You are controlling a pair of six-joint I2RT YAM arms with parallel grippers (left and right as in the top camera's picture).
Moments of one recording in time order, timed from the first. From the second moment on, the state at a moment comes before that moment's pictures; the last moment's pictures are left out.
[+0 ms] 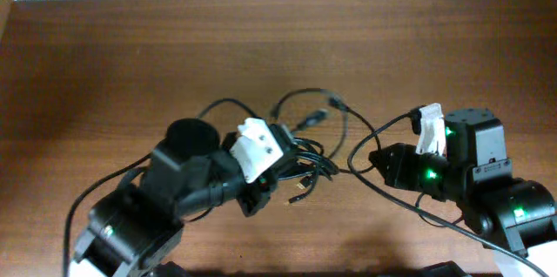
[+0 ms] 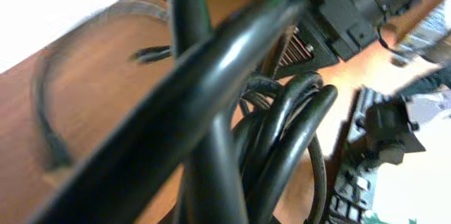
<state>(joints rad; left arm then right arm) -0.63 0.95 1.24 -0.83 0.39 0.15 0.24 0.94 1.10 -1.05 -0.40 0.51</state>
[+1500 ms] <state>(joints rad) -0.62 1.05 1.24 -0.75 0.58 0.24 0.23 0.79 1.09 -0.79 -0.84 -0.02</state>
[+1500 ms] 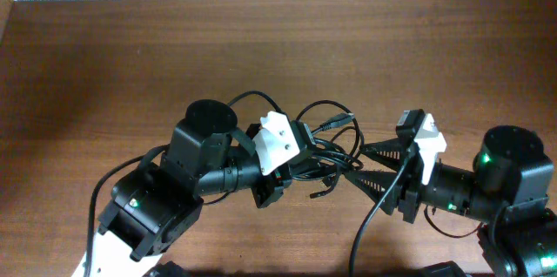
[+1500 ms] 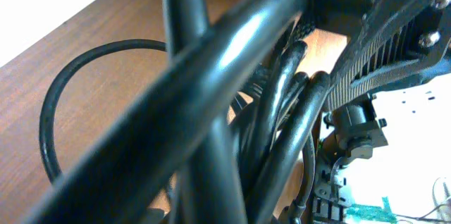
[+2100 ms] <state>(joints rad) -0.61 1.05 1.24 -0.81 0.63 0.41 0.23 0.75 1.09 -0.77 -0.69 -0.03</state>
